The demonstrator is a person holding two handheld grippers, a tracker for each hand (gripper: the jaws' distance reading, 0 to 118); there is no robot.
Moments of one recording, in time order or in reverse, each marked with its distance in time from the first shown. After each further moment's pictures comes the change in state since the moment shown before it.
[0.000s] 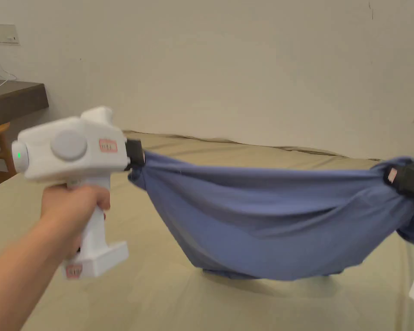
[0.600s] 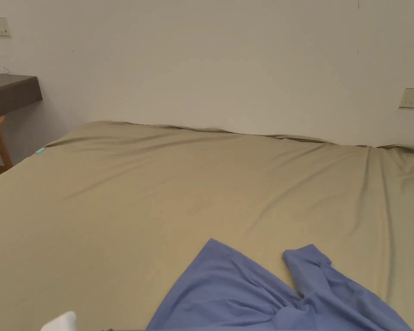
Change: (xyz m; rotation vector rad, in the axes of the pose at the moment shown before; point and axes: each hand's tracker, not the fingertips) left arm -0.051 -0.287 0.104 -0.220 0.169 0.305; right arm 0.022 -0.246 0.162 -0.263 -0.138 -0.005
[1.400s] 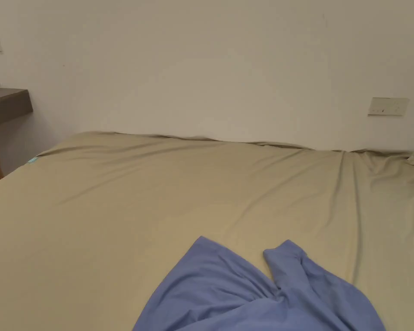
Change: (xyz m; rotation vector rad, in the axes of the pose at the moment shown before) left arm 0.006 -0.119 0.133 0.157 0.009 -0.406; right arm -0.042 -0.058 0.134 0.022 -0.173 0.112
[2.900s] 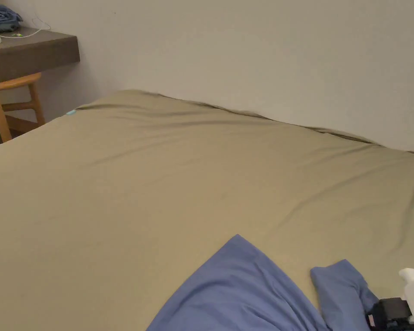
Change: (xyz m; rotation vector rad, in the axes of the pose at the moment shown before) left arm -0.041 0.045 -0.143 -0.295 -0.128 0.003; right arm -0.007 0.210 -0.378 -0.723 0.237 0.186
